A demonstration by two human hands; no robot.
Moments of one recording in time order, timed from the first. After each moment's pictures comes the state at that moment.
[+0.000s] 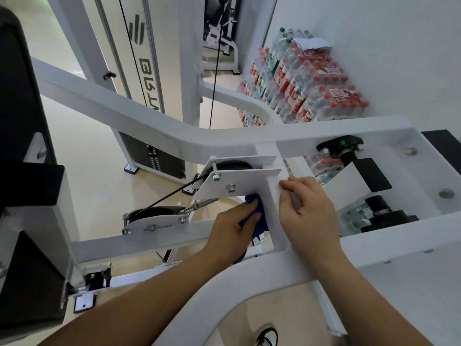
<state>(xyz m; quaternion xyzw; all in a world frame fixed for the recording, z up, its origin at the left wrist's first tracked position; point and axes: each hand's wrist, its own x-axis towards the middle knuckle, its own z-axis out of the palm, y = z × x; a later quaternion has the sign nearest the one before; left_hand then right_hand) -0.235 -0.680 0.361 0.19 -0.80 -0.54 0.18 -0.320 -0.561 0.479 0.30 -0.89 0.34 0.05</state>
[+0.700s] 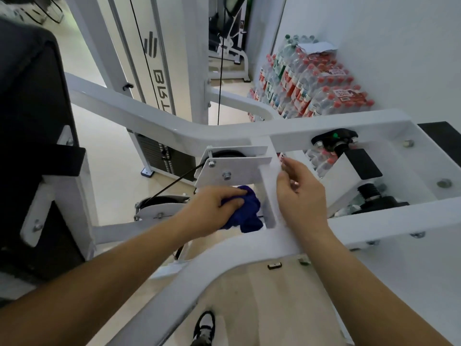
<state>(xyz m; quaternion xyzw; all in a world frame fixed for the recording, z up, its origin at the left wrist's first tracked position) -0.197 -0.710 0.452 0.18 -0.87 -0.45 0.04 -0.319 -0.553 0.492 0.23 -0.85 0.48 -0.04</state>
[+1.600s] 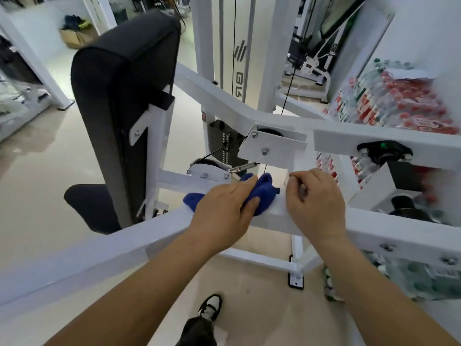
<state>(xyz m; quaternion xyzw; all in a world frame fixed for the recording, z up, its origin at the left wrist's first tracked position) -0.112 -0.580 0.474 0.38 -0.89 -0.19 0.15 -0.303 -0.500 0.473 0.52 -0.78 0.34 0.10</state>
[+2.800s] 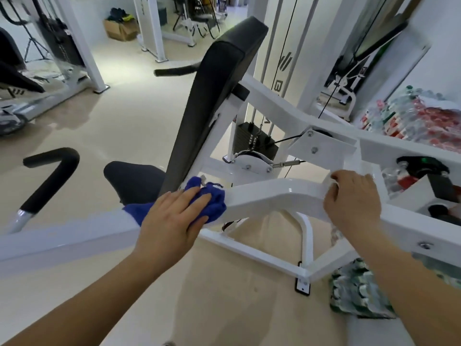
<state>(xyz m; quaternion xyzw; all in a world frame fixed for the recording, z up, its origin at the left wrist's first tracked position) 0.126 -0.561 0.438 0.45 -0.87 -0.01 0.19 -0.253 -0.496 0.483 0.52 -0.83 0.16 0.13</state>
